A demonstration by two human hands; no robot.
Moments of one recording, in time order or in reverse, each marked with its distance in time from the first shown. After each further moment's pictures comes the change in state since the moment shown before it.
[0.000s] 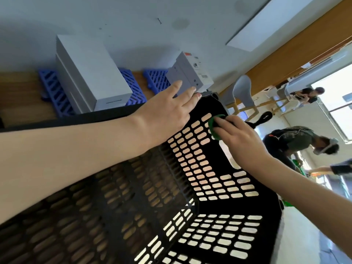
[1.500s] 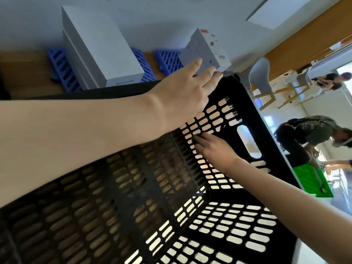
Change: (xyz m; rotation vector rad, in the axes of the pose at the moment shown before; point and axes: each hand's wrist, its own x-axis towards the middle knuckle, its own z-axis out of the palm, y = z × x) left_hand 0.001 0.000 0.003 0.059 -0.015 0.043; right_hand -0.004 -0.070 0.102 0.118 -0.241 -0.255
